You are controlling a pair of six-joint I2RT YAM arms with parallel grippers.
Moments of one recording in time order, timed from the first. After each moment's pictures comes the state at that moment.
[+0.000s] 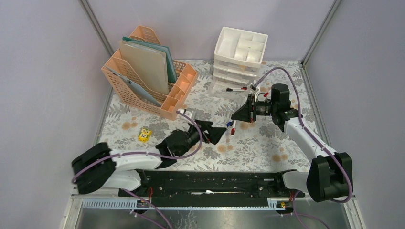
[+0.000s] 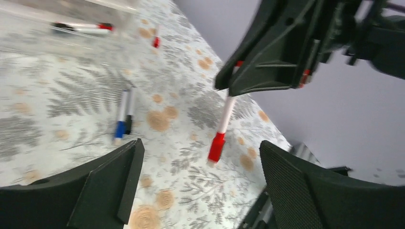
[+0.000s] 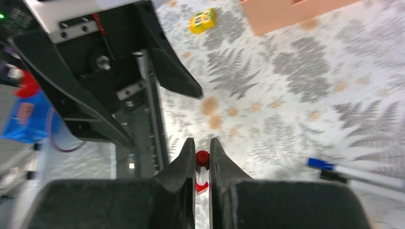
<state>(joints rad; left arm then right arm) -1.05 1.33 0.43 0.94 -0.18 -0.64 0.20 1.26 0.78 -0.01 -1.19 0.12</state>
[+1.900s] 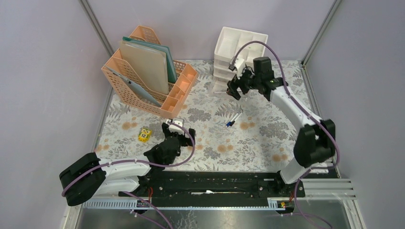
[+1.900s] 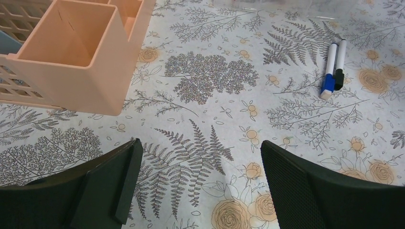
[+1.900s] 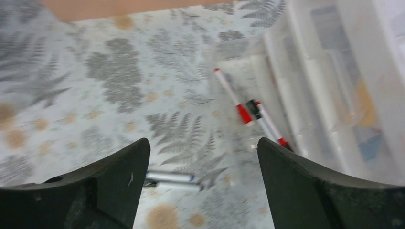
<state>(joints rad) -0.98 1.09 0.22 0.58 -0.64 -0.27 0.31 1.70 1.41 -0.36 -0.46 -0.53</state>
